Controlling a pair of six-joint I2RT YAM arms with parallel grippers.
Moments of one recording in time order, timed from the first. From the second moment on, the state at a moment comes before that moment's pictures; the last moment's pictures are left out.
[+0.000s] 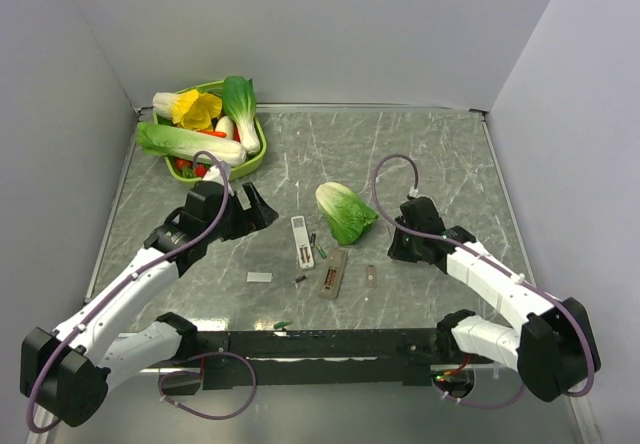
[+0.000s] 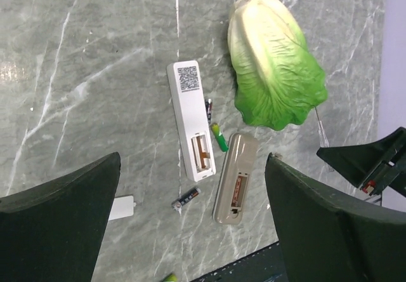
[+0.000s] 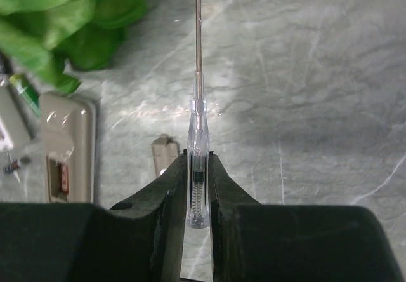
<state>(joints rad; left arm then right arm) -0.48 0.97 0.75 -0.36 0.03 -0.76 0.44 1.07 0.61 -0.52 0.06 0.57</state>
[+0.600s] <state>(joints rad) -0.48 0.97 0.72 -0.35 0.02 -0.79 0.42 1.15 0.55 -0.47 0.10 0.72</state>
